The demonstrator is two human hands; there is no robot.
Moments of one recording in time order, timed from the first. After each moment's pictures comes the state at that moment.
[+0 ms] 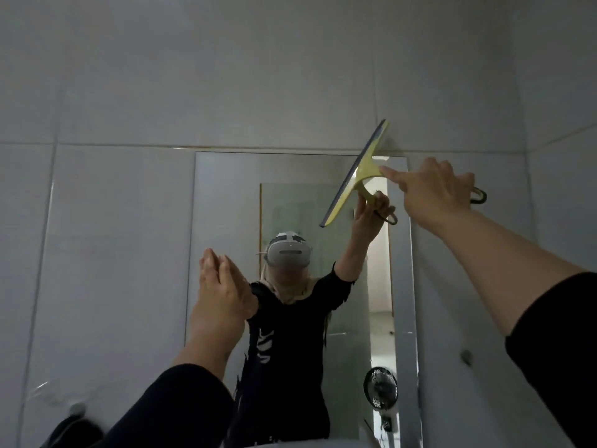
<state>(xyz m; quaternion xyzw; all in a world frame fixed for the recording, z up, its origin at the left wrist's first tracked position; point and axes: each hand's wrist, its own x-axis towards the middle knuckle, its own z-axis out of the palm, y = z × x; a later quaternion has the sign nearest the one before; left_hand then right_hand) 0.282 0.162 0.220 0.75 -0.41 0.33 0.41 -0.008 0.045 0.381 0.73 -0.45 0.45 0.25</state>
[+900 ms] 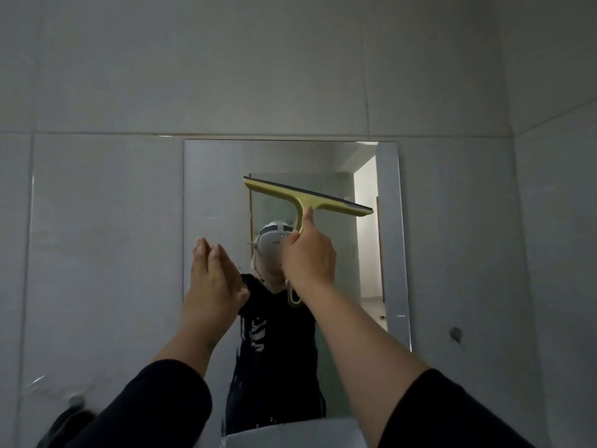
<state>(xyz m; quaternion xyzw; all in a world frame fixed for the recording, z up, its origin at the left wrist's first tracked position) 0.280 0.177 0.221 0.73 -0.43 0.29 0.44 0.132 0.125 0.282 0.73 -0.30 0.58 -0.19</state>
